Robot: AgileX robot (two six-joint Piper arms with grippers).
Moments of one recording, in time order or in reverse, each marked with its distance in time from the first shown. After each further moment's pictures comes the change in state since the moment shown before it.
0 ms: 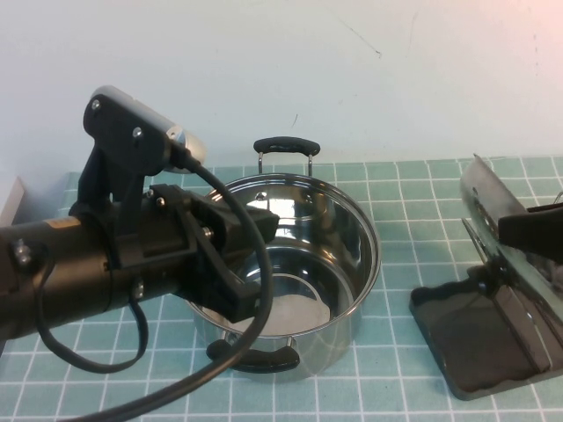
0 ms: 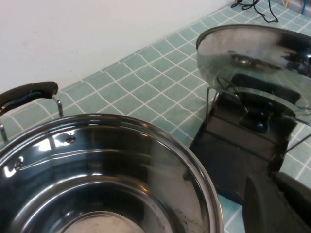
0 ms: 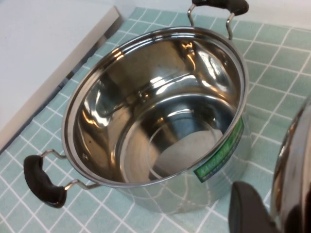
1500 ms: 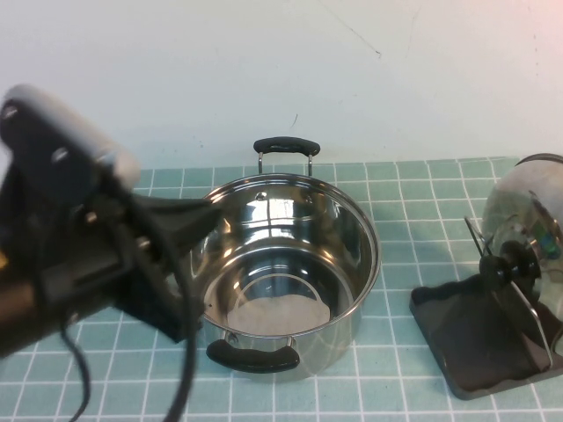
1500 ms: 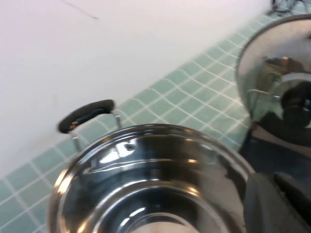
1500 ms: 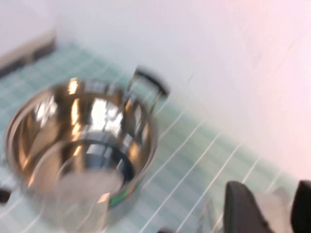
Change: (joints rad) right arm 0.000 -0.358 -0.291 -0.505 0.060 0.291; left arm 0.000 -0.152 0.056 0.305 -0.089 -0.199
